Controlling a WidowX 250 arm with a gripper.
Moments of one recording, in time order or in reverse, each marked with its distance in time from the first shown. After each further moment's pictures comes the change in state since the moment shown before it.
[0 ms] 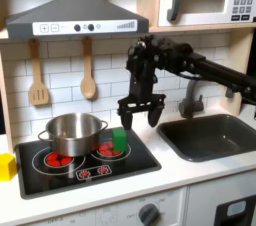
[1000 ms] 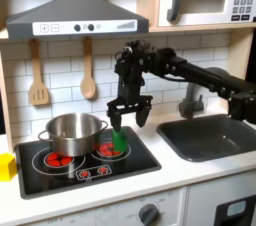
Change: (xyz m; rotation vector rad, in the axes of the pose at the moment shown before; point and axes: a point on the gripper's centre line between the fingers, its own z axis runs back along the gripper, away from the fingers) arm 0.031 0.008 -0.022 0.002 0.002 0.050
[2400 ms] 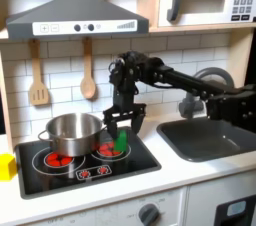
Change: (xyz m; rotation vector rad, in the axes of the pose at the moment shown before) arm 0.024 -0.006 -0.036 -0.018 0.030 -0.001
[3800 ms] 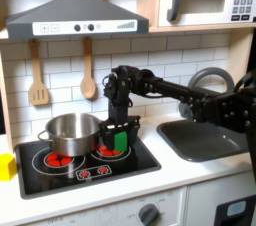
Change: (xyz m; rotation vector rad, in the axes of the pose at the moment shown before) arm 0.010 0.005 -0.038 0.004 0.052 -0.013
